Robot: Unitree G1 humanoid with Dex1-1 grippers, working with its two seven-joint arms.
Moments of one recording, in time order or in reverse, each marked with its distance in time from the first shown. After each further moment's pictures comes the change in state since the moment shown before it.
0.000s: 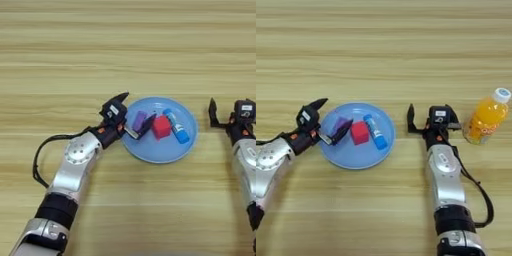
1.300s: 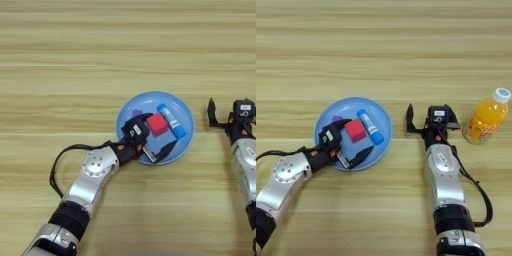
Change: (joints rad) left arm 0.024 -0.051 -0.111 0.065 0.042 -0.044 -0.030; right arm -0.001 0.001 0.008 0.006 -0.001 0.000 0.000
